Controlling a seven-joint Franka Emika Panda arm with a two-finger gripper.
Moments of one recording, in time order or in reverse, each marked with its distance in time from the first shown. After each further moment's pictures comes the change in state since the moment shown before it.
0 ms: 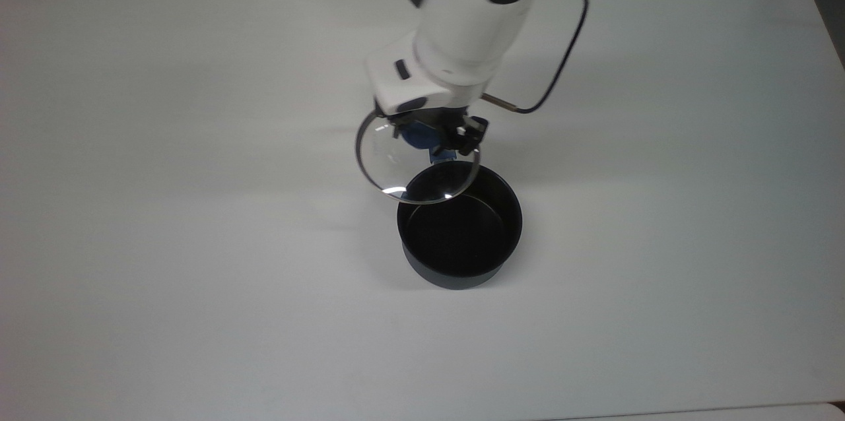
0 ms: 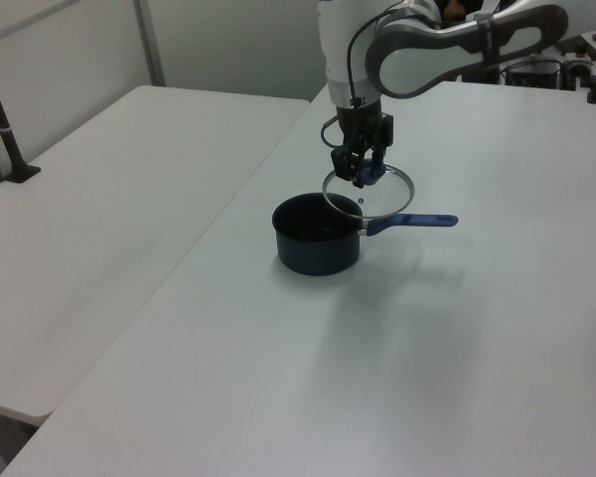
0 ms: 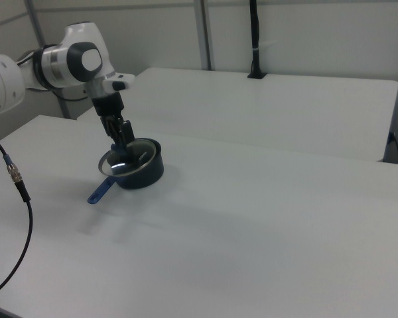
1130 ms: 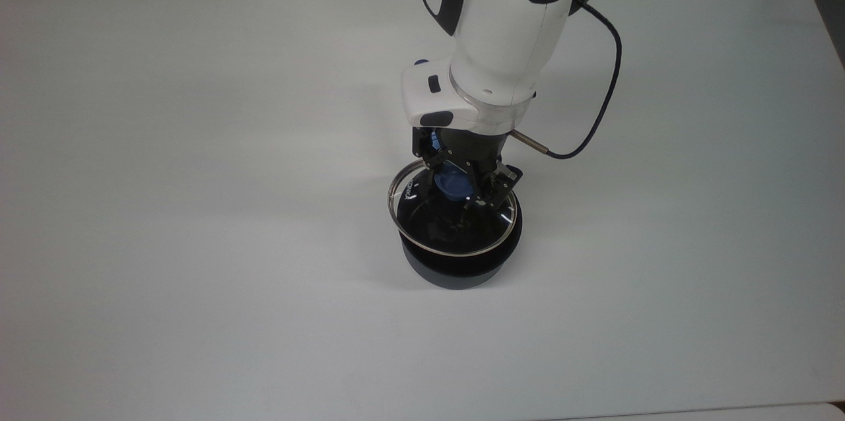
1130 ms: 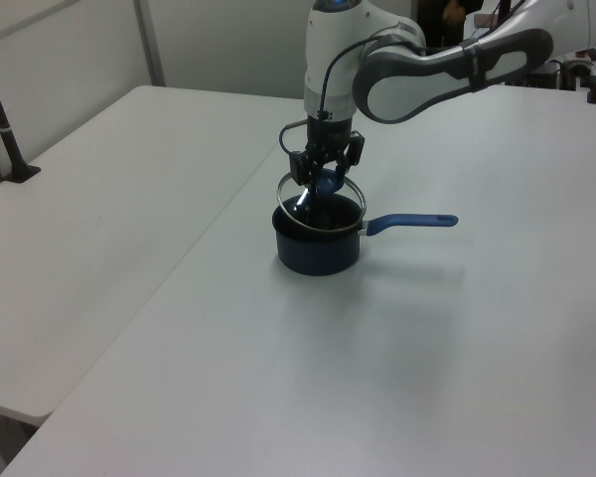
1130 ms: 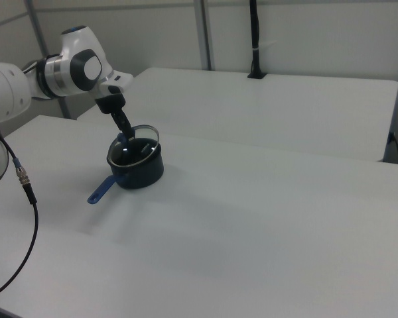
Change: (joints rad) arm 0.026 0.085 -0.001 0.060 0.000 0.235 0.304
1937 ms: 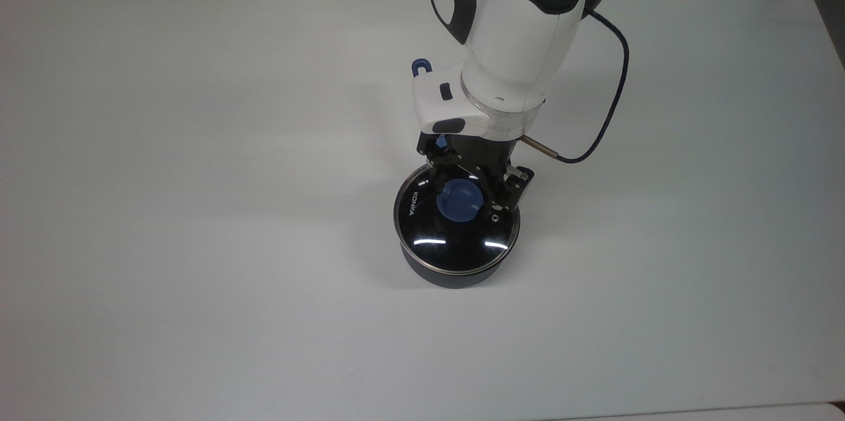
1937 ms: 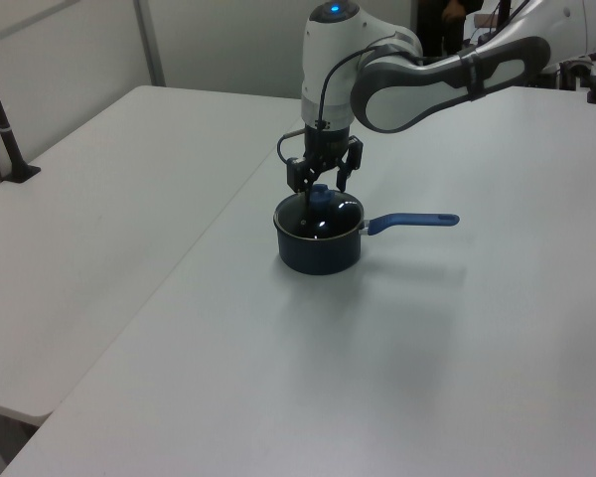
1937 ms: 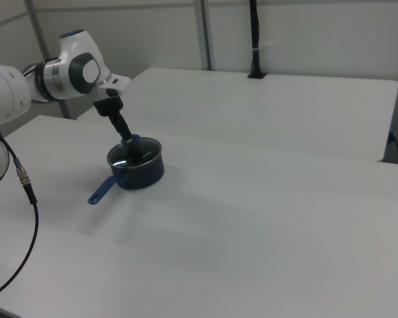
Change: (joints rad) arm 0.015 0.016 0.000 0.003 0.000 0.008 0.001
